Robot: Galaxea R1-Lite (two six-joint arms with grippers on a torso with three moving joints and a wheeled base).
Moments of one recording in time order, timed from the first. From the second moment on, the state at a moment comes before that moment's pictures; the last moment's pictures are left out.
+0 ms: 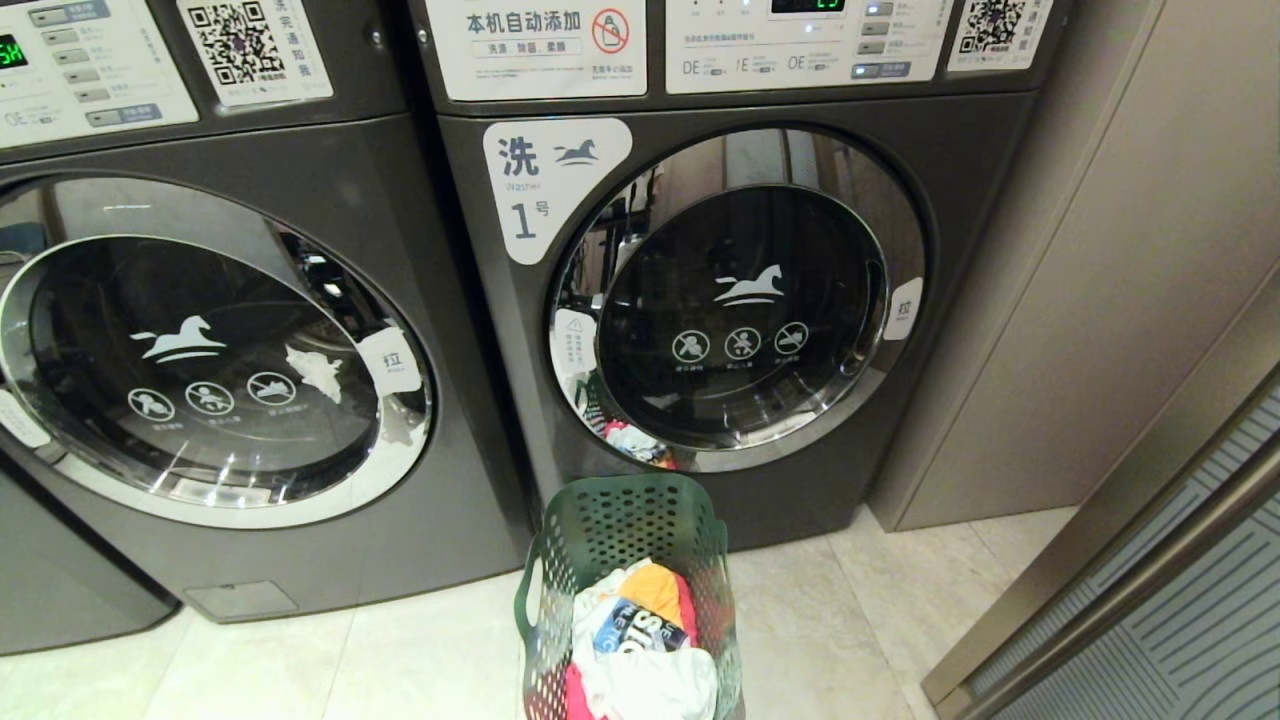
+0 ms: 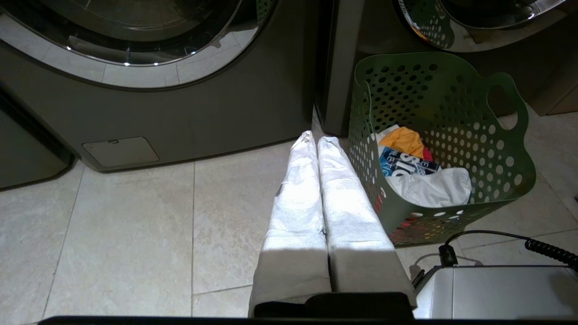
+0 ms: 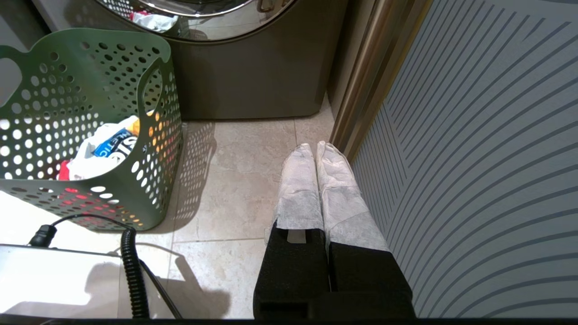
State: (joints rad) left arm 0.00 0.00 -0.08 0.21 0.00 0.03; right arm -0.01 0.00 -0.08 0.21 0.03 -0.10
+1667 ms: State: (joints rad) left arm 0.27 1.49 -0.65 -0.59 -0.53 -0.12; right arm -0.01 0.00 -0.08 0.21 0.03 -0.10
